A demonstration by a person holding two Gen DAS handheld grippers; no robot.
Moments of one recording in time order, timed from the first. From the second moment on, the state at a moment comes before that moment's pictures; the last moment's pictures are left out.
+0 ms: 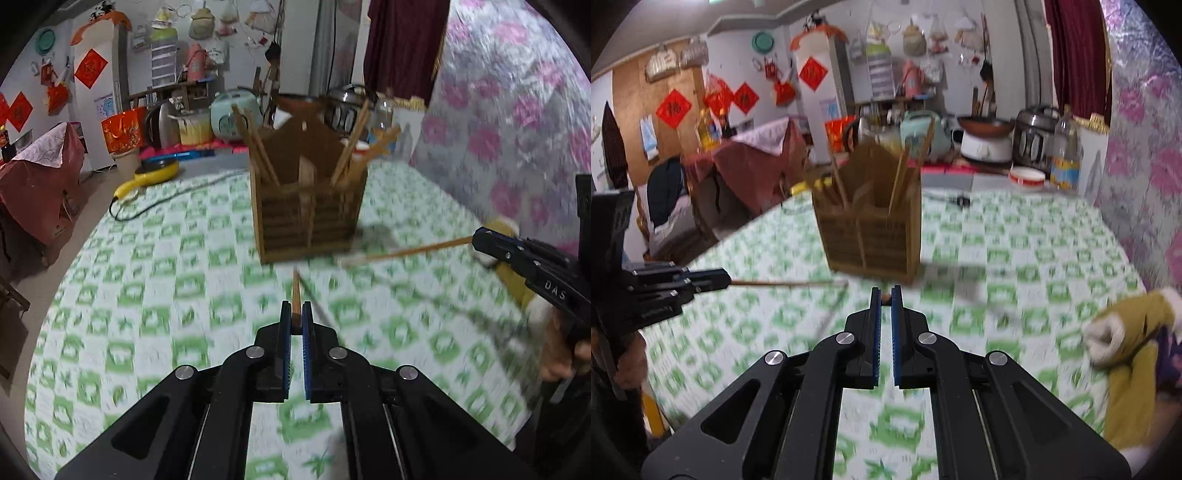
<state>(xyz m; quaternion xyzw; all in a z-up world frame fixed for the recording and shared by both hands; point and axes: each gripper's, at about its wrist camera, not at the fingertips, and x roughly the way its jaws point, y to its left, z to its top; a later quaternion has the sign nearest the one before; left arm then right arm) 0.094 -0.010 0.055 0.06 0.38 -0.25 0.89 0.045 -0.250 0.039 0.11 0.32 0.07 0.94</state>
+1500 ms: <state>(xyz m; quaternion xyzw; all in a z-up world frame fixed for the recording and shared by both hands) 0.231 -0.061 0.166 -0.04 0.28 -0.21 0.94 0.180 -0.274 0.120 0.17 0.23 0.05 0.96</state>
